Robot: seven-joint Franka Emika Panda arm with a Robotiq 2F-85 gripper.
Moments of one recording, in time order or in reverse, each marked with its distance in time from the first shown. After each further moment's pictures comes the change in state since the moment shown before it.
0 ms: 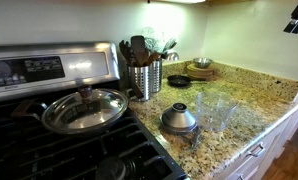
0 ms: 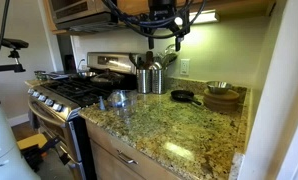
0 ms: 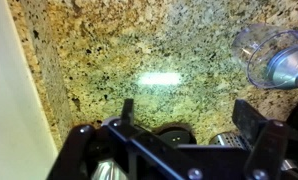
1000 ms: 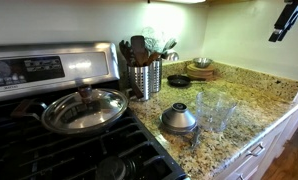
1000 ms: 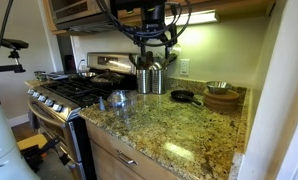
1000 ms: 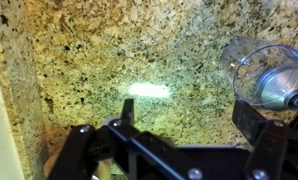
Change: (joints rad) arm 0.006 0.069 0.119 -0.012 0.002 0.012 0.013
